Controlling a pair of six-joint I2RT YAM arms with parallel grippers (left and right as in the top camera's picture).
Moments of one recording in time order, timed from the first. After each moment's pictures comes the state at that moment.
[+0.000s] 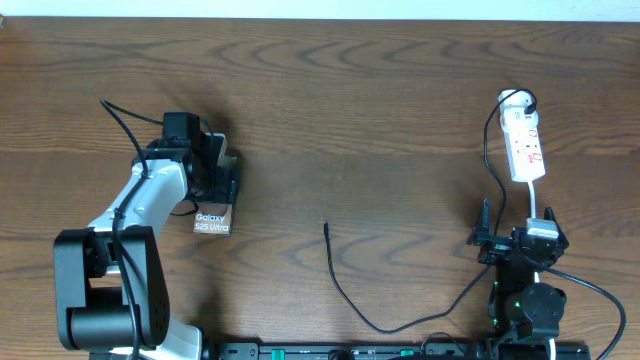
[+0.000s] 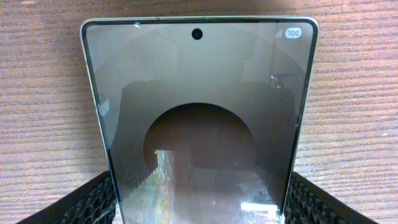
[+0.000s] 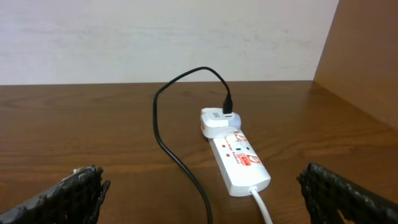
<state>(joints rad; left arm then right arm) 0.03 1.70 0.96 -0.60 0.10 0.12 -0.02 0.01 0.01 -0.06 0.15 -0.03</state>
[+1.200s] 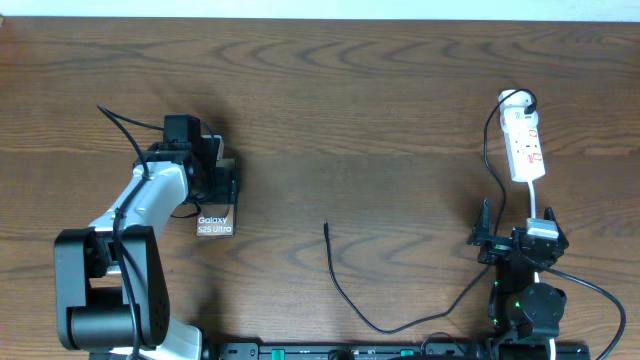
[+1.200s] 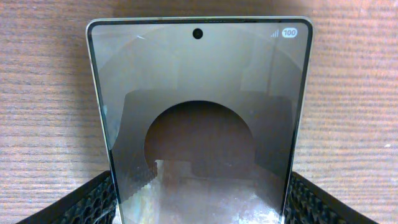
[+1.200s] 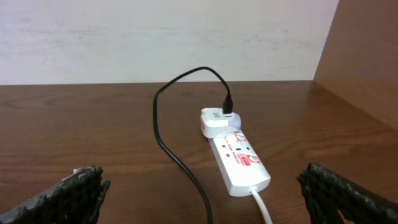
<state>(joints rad) 0.03 1.70 0.94 -0.58 0.10 0.03 -0.02 0.01 0.01 -0.06 0.15 -0.03</state>
